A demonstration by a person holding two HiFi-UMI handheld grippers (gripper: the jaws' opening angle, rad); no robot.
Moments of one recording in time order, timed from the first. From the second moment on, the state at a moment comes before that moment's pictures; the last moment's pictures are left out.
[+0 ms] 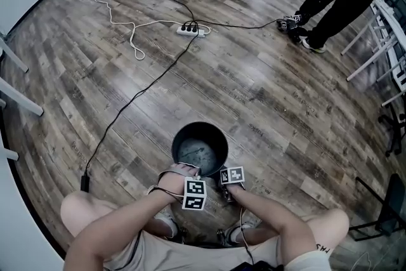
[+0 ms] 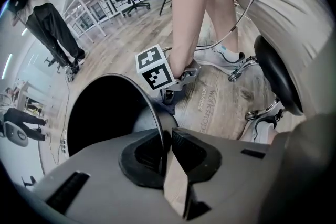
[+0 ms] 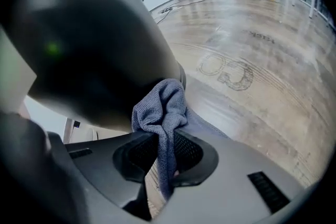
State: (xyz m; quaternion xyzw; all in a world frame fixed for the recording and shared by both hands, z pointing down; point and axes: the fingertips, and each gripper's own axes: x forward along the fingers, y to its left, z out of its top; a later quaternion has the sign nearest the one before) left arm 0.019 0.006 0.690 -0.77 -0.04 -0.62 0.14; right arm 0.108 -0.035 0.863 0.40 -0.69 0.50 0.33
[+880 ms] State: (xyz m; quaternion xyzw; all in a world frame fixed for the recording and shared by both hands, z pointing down) left arm -0.032 -0.020 0.701 -0.71 -0.06 -0.68 0.20; right arm 0.076 -0.017 0.654 0.34 -0.78 0.43 0.31
